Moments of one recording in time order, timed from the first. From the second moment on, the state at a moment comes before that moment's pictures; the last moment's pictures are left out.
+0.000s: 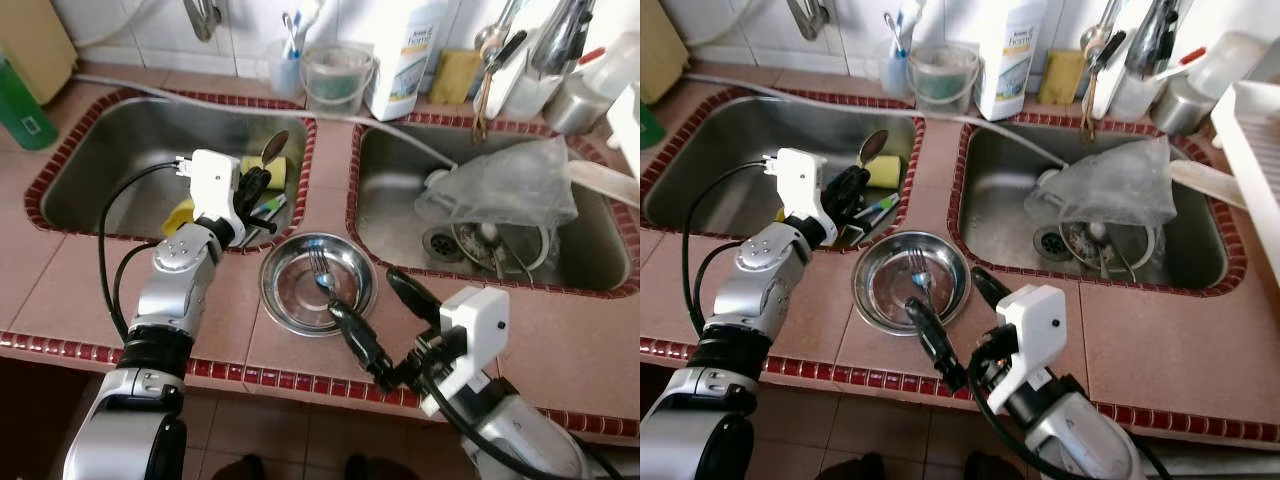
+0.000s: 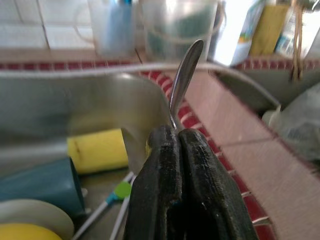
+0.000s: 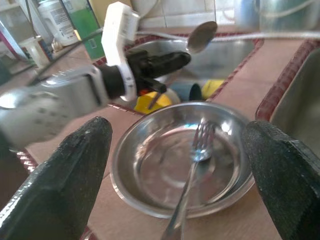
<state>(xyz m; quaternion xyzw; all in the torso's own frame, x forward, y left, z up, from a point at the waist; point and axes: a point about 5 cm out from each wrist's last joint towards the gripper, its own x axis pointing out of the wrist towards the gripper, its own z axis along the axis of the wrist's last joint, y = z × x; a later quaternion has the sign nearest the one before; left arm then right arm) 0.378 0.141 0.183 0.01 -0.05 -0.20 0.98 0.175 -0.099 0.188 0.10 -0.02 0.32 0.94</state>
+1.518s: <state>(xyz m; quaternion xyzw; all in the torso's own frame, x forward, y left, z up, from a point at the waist) 0.401 0.169 0.201 0.04 -0.06 -0.16 0.98 0.163 -0.117 0.223 0.14 -0.05 0.31 0.94</state>
